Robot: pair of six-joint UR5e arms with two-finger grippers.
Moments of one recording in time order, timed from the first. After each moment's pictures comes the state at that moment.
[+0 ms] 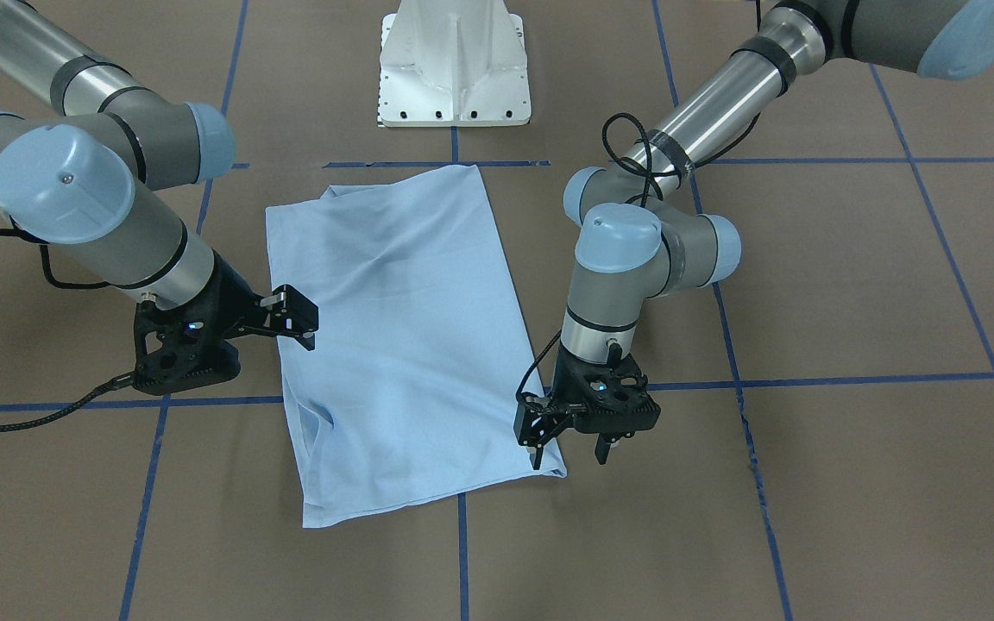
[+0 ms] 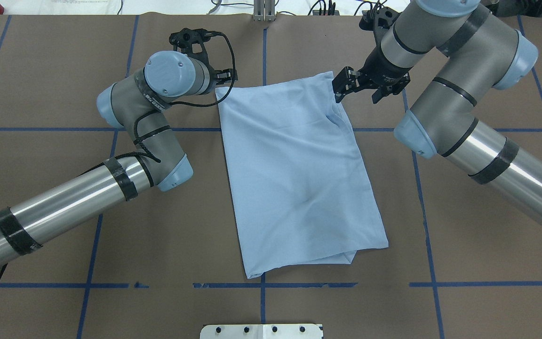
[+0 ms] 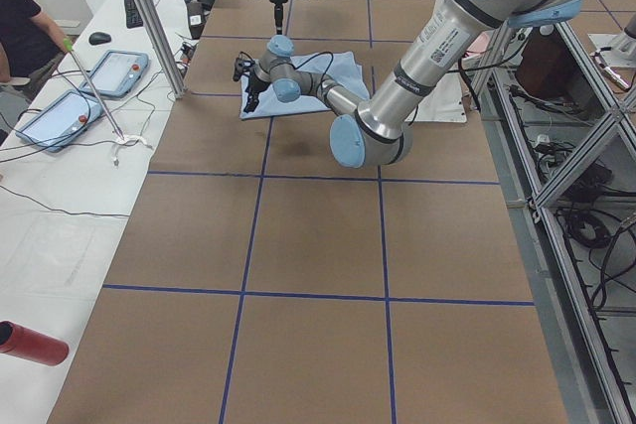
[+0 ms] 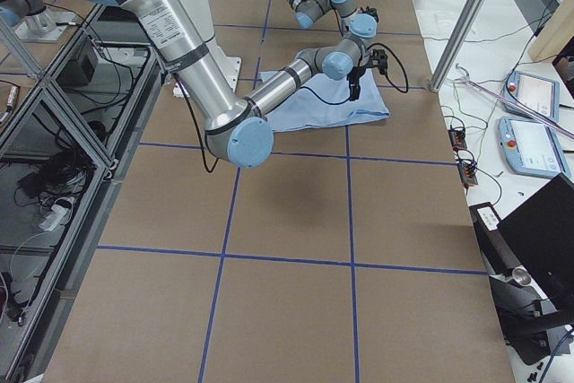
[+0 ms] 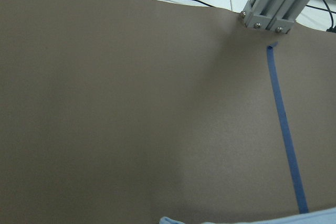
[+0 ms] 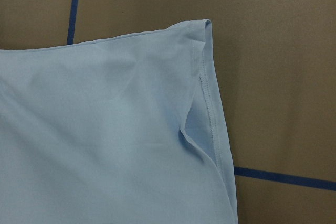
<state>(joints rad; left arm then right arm) -0.70 -2.43 -1.05 -2.28 -1.55 -1.24 0.90 -0.96 1.55 -1.38 2.23 0.88</state>
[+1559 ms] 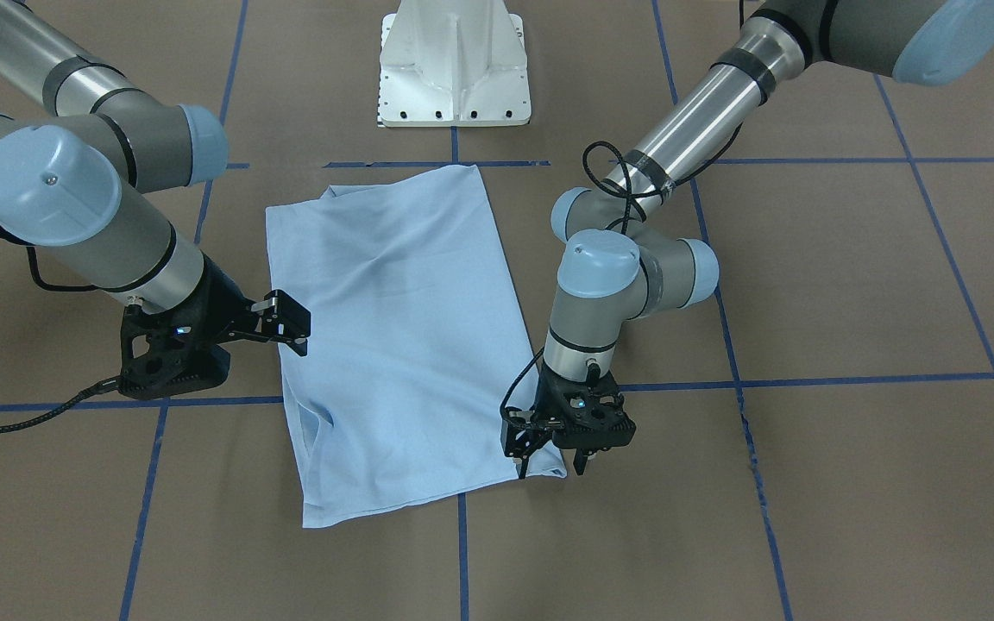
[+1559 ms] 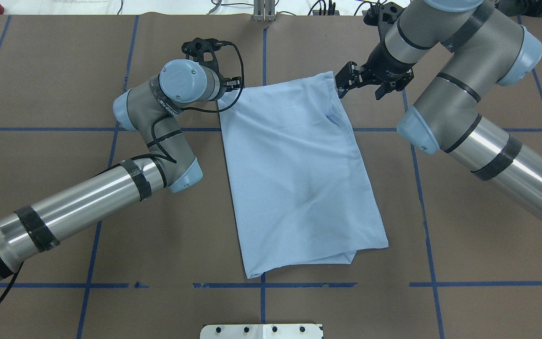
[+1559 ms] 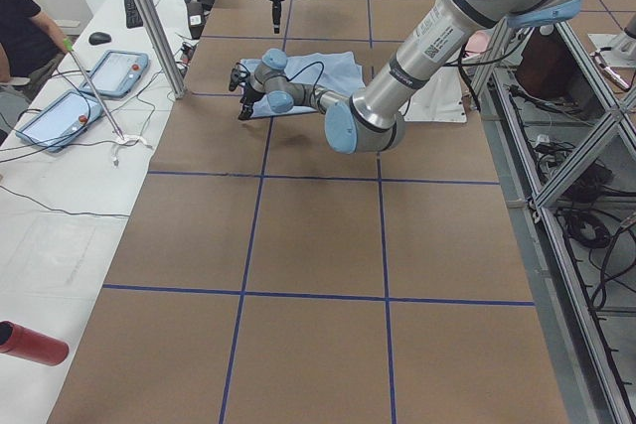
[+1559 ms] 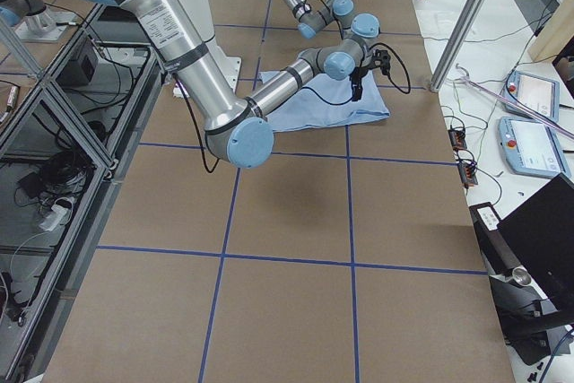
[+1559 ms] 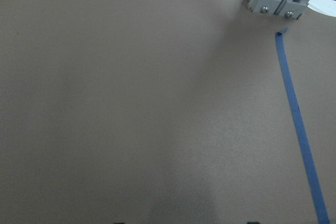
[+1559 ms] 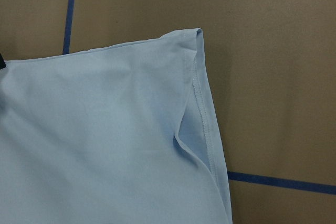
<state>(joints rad) -0.68 -2.48 -0.93 -2.35 -1.57 -1.24 0.91 -0.96 1.55 -1.38 2.23 0.89</state>
